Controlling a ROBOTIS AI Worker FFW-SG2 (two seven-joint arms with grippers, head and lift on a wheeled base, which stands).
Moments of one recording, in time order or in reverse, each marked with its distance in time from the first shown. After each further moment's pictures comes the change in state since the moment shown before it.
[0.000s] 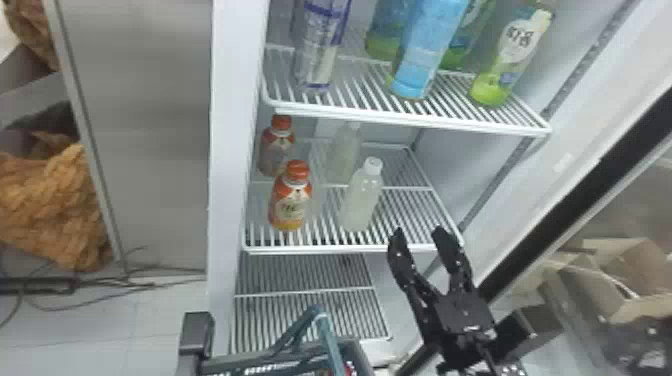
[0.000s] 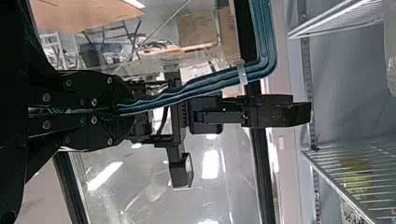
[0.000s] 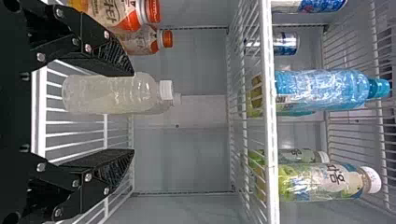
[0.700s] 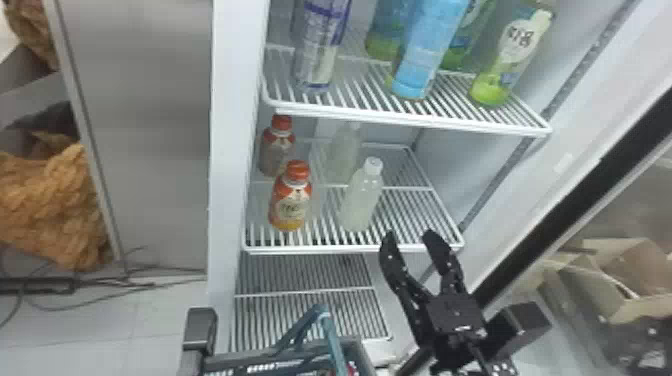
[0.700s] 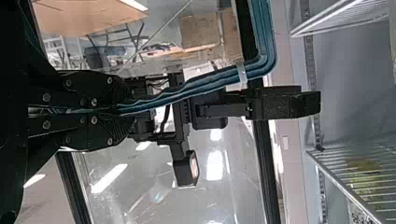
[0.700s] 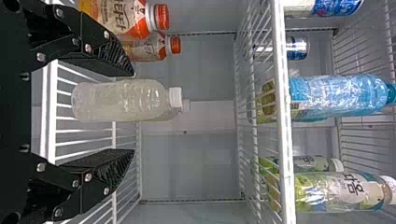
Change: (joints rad) left arm -0.019 0.003 -0.015 0.002 -0.005 0.001 0.000; right arm -0.012 -0.005 0.016 0.019 0.004 0.019 0.005
